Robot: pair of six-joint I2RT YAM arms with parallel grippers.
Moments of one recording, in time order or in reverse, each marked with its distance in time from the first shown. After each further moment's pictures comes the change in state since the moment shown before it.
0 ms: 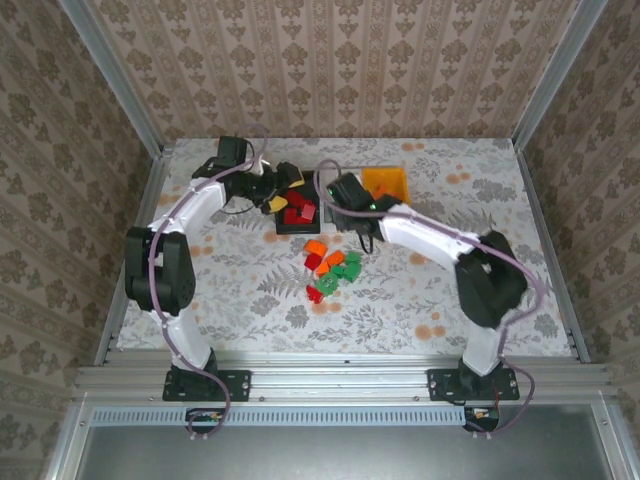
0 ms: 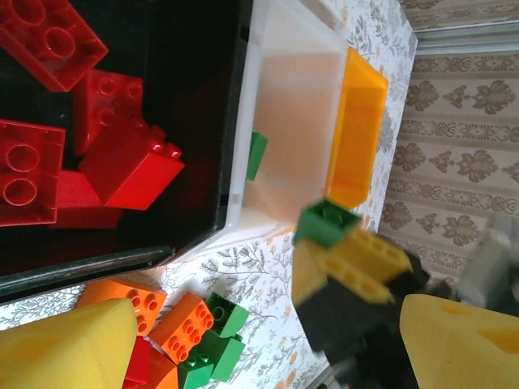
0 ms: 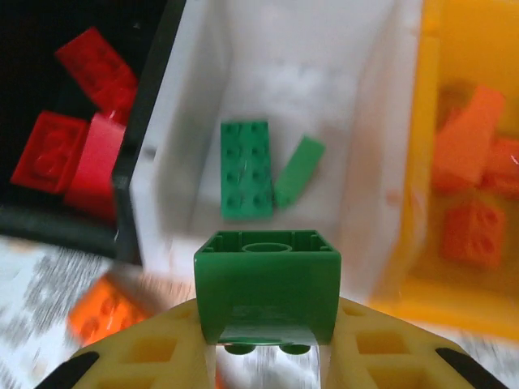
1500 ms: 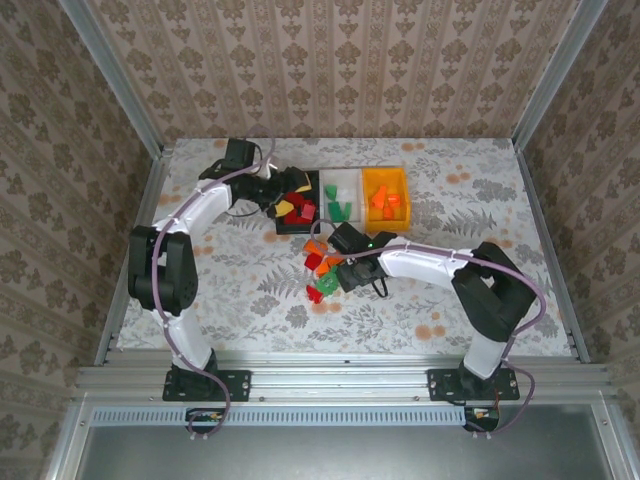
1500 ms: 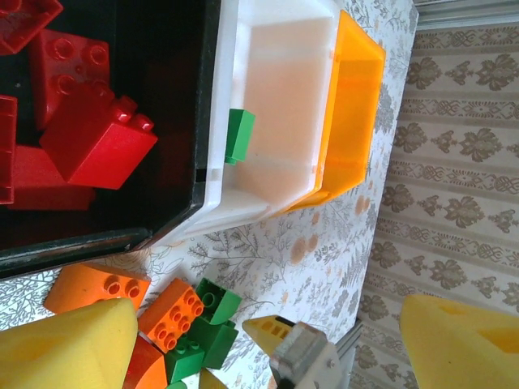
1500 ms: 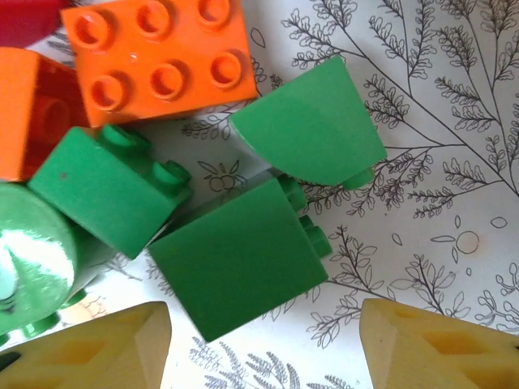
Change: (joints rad) left arm -0.040 -0.006 0.002 -0.013 0.005 0.001; right arm 0.150 -0.230 -0.484 -0.103 -0.109 -0.011
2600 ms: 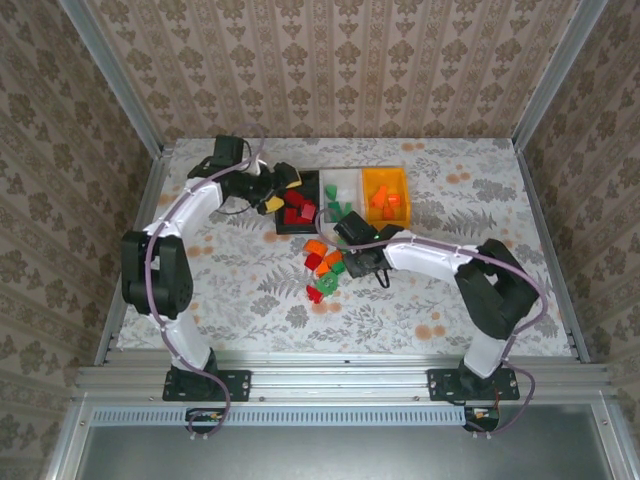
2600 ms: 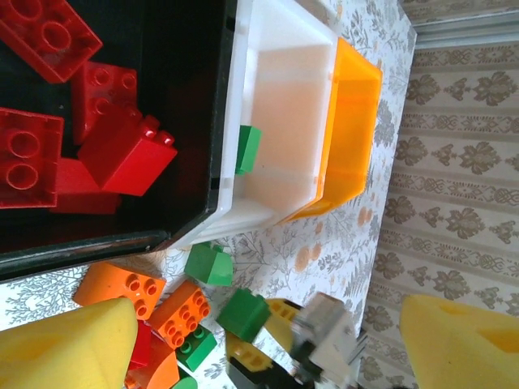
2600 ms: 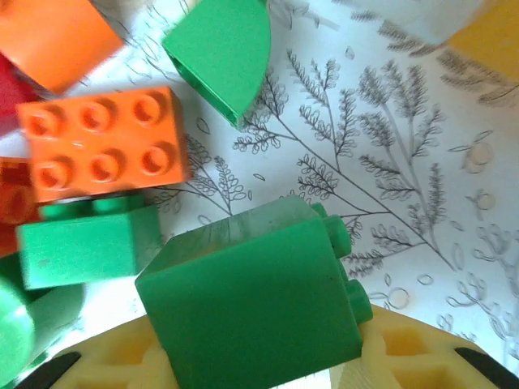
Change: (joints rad) left arm 0.051 -0.038 0.010 -0.037 -0.019 0.026; right arm -0.034 -0.053 0.017 0.045 0.031 -0.057
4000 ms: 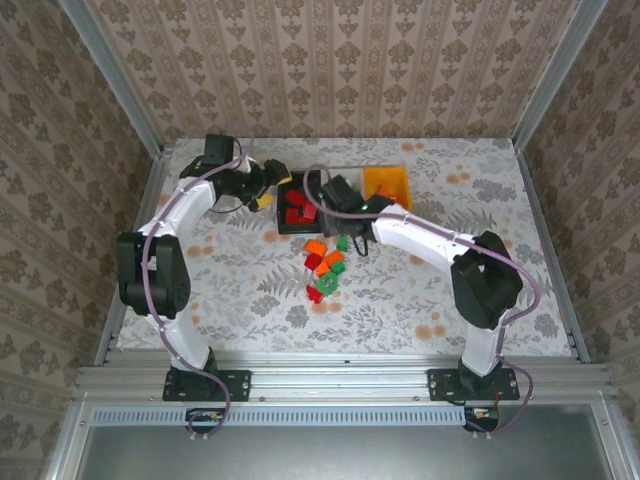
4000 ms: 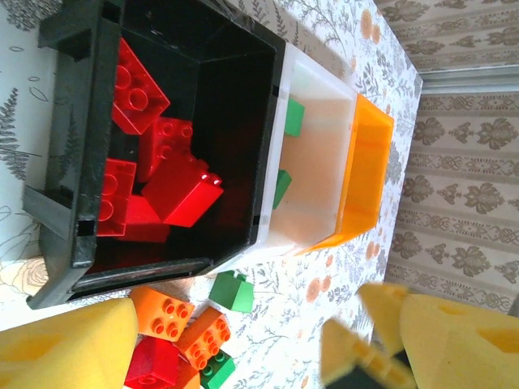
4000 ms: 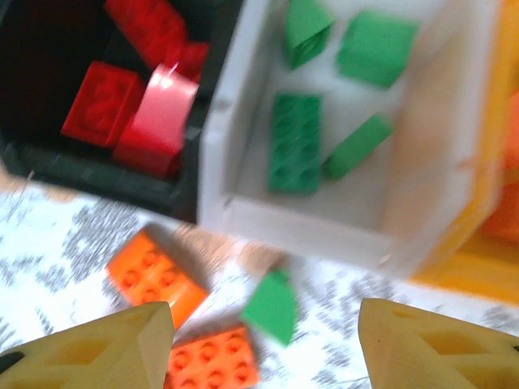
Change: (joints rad) left arm 0.042 -0.002 0.000 0.010 -0.041 0.000; right arm -0.002 0.130 0.348 -0.016 0.081 0.129
